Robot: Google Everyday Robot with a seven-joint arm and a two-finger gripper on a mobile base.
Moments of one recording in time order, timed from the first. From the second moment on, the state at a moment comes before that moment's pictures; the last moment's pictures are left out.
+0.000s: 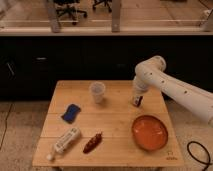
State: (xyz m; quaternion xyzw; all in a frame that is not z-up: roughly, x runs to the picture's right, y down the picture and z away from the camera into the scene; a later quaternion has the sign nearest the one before) arm 0.185 0.022 0.815 -0.21 -0.04 -0.04 0.98
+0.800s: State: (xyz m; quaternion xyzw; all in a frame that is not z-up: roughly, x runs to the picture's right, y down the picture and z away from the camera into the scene) arm 0.178 0.015 0.826 -0.20 -0.05 -0.04 0.98
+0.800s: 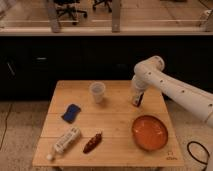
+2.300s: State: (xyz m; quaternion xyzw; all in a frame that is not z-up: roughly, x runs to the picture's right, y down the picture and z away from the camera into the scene) arm 0.148 -0.002 0.846 -0.18 -0.07 -0.06 0.98
